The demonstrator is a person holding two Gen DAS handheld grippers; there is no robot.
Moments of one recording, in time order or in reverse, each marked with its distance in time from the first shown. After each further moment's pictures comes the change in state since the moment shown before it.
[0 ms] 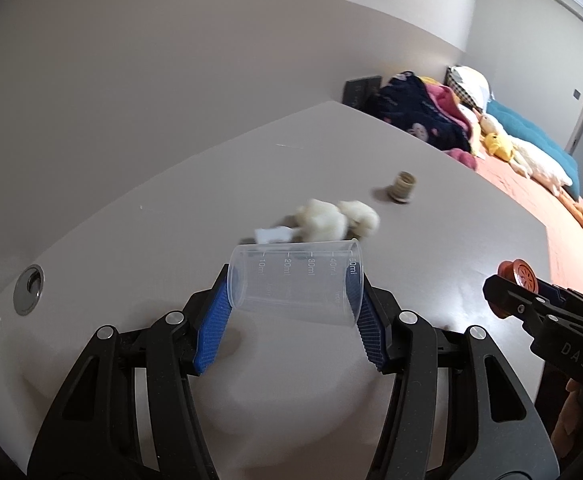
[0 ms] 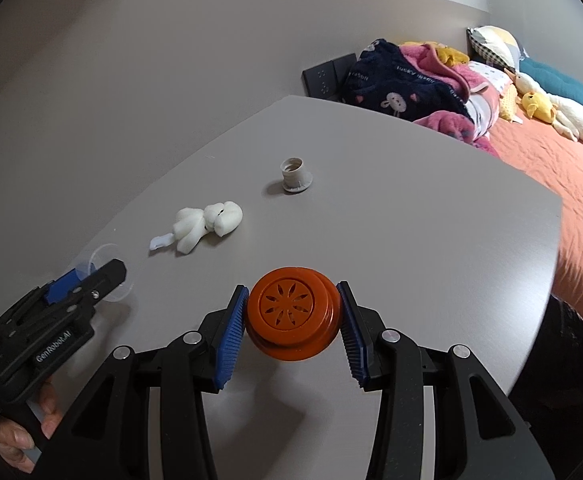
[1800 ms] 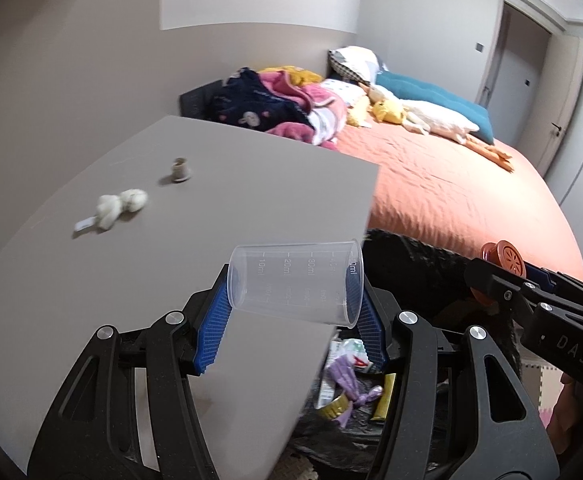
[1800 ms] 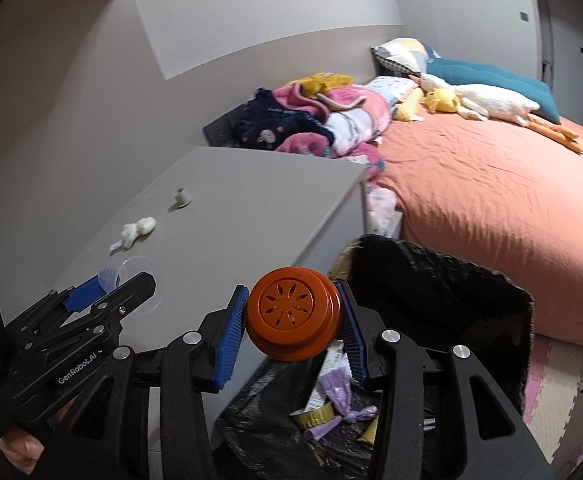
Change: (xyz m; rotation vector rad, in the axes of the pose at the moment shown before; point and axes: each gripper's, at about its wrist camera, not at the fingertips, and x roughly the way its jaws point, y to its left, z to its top) left arm -0.078 -0.189 -0.056 0.236 -0.024 -0.253; right arm -0.173 -0.131 -0.092 0.171 -0.154 -0.155
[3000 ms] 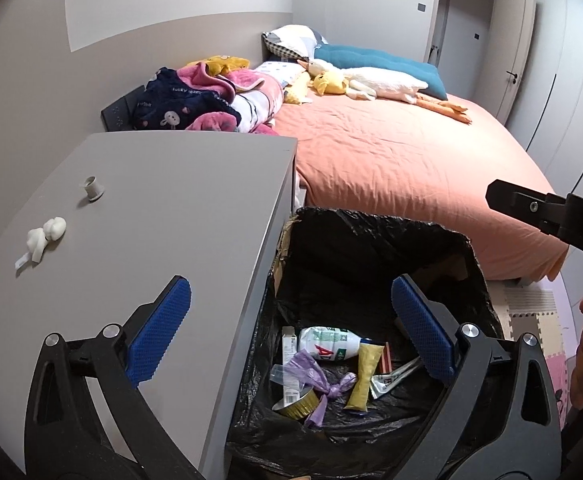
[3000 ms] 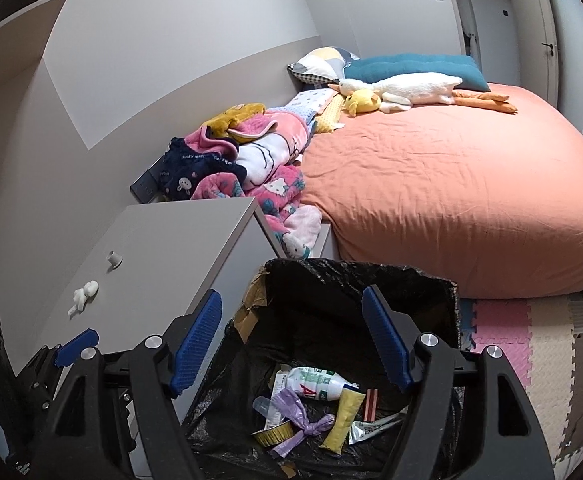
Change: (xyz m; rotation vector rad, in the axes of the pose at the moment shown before) left arm 0.029 -0.069 0.000 0.178 0.059 -0.107; right arm -0.032 -0.094 0.002 0.214 -0.090 -0.134
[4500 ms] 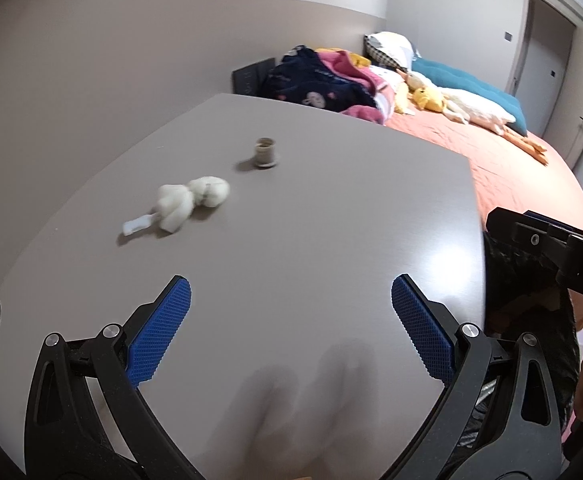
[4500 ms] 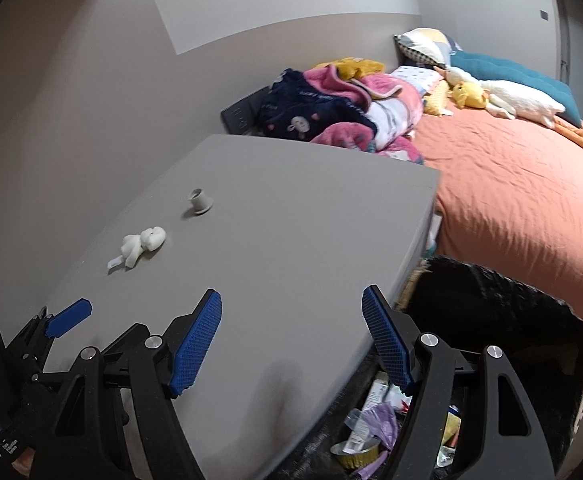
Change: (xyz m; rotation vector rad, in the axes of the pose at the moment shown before) left arm -0.003 0.184 -0.025 -0.198 0.002 0.203; right arm 0.109 0.191 -0.015 -0.251 0.144 0.161
